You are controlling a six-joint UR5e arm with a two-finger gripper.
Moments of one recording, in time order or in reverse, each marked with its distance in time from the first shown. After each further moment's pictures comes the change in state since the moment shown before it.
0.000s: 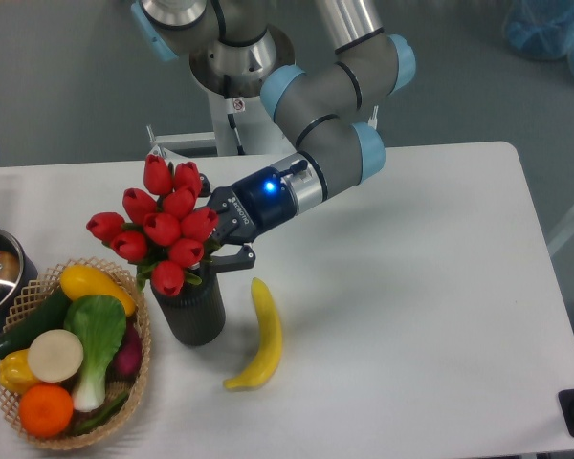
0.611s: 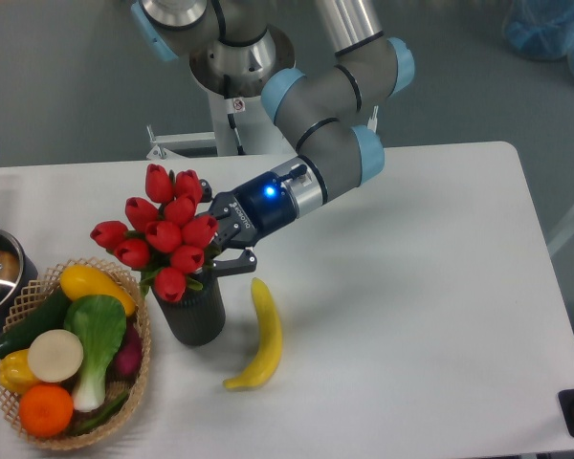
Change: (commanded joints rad) arm 0.000 -0.011 -0.018 0.005 0.034 0.038
